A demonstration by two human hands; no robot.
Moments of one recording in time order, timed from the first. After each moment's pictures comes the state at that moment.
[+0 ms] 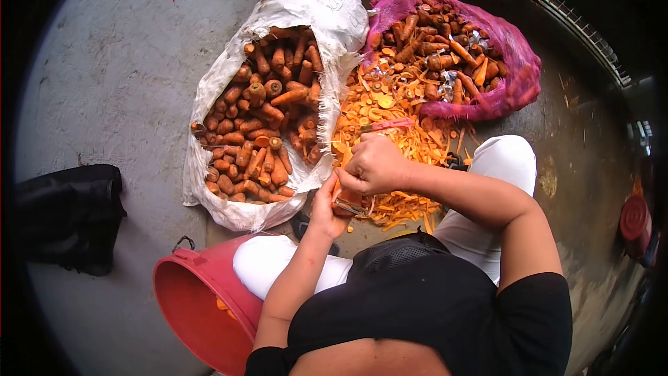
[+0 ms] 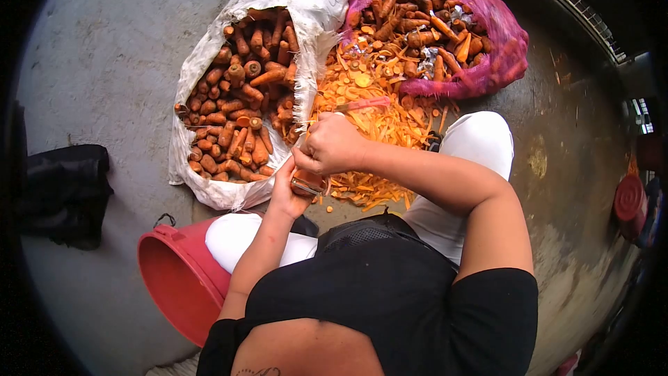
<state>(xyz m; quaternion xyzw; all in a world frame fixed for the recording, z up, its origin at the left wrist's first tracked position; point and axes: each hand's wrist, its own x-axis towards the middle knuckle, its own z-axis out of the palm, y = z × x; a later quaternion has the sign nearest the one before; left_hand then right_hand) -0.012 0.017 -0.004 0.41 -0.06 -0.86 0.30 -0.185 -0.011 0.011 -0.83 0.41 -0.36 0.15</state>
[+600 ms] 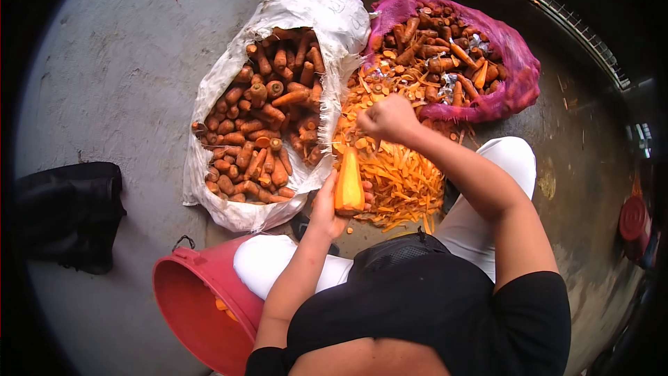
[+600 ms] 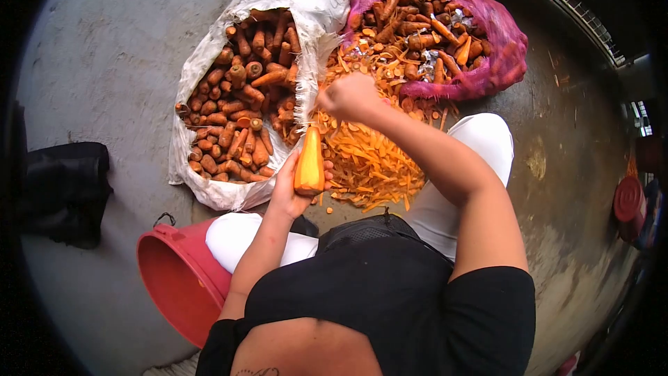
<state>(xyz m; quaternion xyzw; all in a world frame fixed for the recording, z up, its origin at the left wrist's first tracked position) -0.003 0.015 -0.015 0.36 -0.13 -0.88 0.27 -0.223 -0.065 -0.005 -0.72 0.65 -0.18 0.16</state>
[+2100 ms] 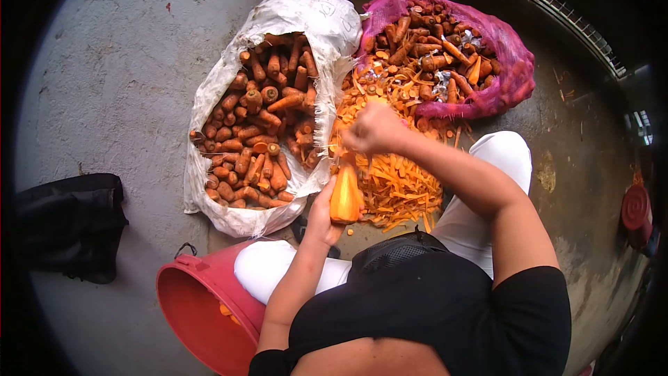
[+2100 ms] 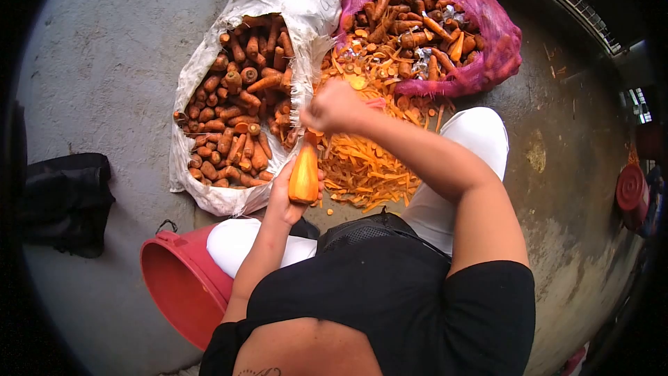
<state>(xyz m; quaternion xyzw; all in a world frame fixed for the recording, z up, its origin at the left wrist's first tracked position) -0.003 0.021 -0.005 0.41 -0.14 -0.86 0.27 -0.214 -0.055 -0.003 -0.80 0.52 -0.29 0.09</state>
